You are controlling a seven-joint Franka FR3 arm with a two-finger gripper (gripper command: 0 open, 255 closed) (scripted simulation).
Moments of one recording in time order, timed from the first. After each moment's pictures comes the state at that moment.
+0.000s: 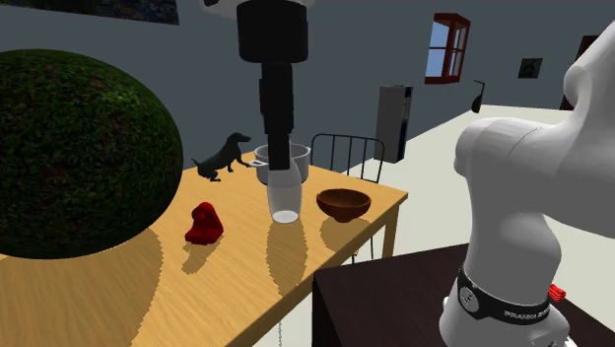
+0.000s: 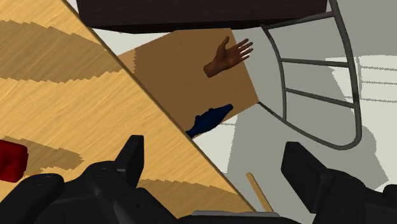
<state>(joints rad) -0.09 -0.66 -0.10 -2.48 0.02 1.83 -0.06</state>
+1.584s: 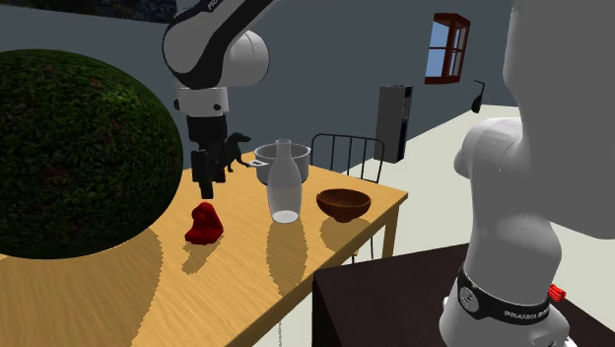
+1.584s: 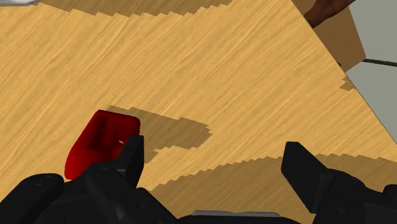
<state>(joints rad) -0.23 0.11 -0.40 -2.11 0.10 2.20 -0.46</state>
